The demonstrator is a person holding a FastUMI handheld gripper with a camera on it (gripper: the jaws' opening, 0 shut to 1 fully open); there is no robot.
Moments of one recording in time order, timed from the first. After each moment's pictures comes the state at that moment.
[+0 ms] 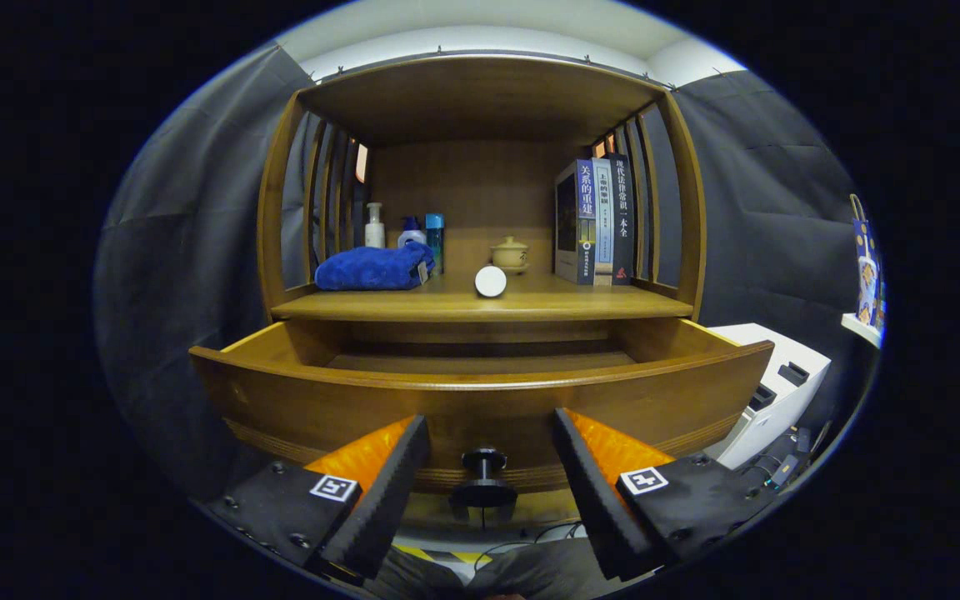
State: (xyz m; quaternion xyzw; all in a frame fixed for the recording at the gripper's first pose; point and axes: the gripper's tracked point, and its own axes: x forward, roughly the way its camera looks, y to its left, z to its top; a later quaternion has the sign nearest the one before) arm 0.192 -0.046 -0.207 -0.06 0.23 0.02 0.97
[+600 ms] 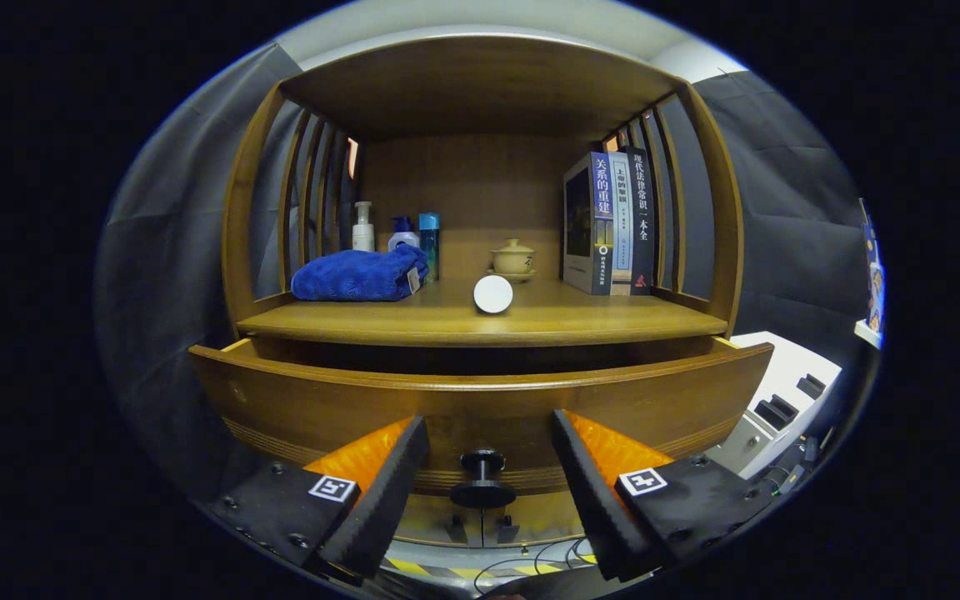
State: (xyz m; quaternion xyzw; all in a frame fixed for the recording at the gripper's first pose) arm 0.262 -0.043 -0.223 -0.06 0.22 0.02 0.97
